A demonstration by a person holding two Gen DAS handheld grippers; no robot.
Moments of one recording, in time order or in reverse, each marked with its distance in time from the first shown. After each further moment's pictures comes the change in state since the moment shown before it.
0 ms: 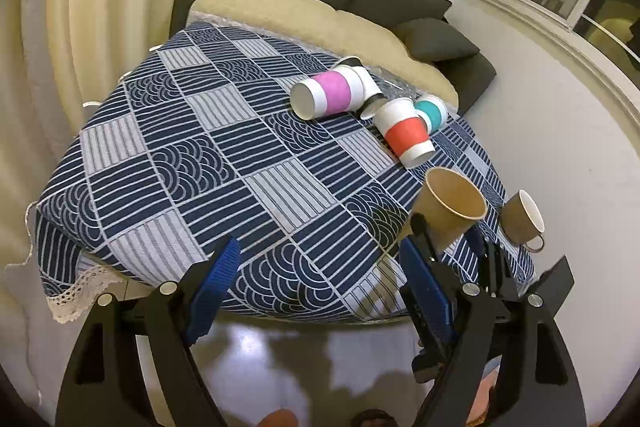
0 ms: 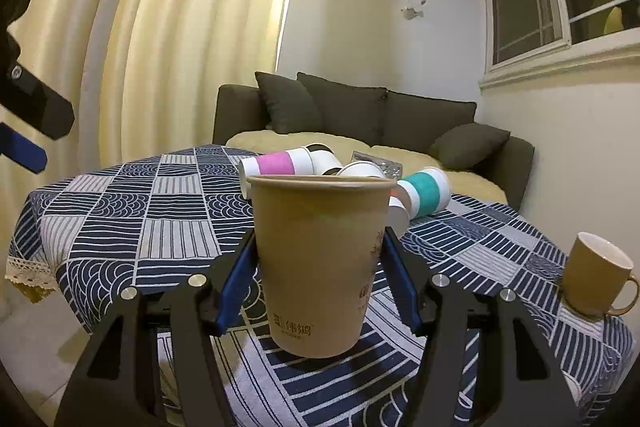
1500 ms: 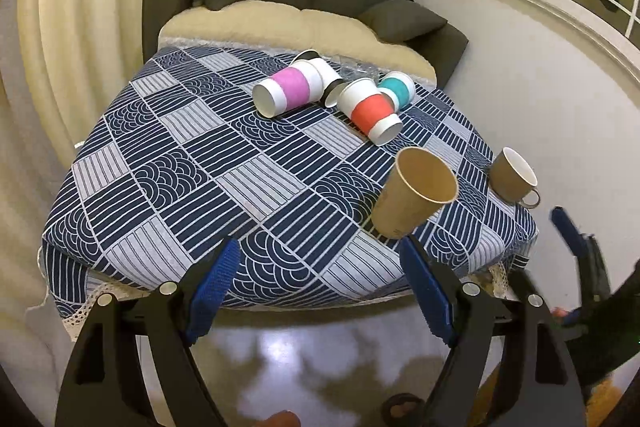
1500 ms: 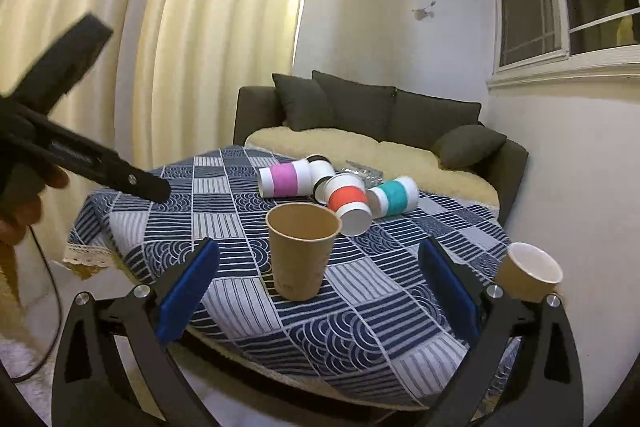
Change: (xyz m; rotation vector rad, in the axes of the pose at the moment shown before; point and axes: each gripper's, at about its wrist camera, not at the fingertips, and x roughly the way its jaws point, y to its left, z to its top) left arm -0.015 -0.038 -0.019 0.178 -0.007 0.013; right arm -0.133 -0.039 0.044 -0.017 0.051 0.066
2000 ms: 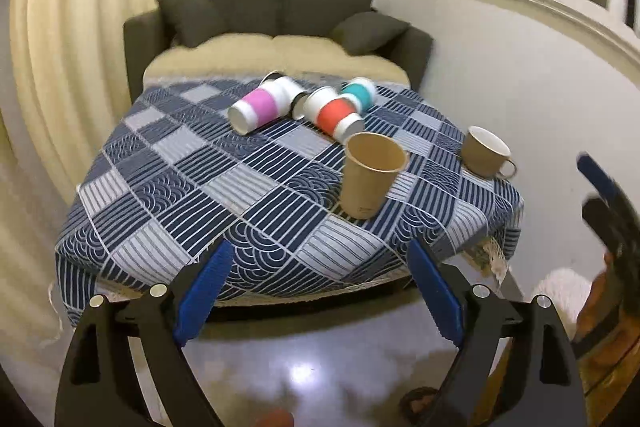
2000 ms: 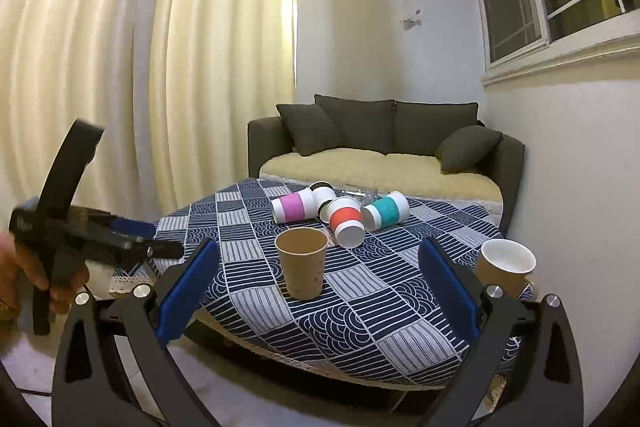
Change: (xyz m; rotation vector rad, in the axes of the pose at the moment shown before) left arm -0.041 -0.041 -0.044 0.168 -0.109 -0.006; right arm -0.080 -0.040 0.020 0.120 -0.060 0.082
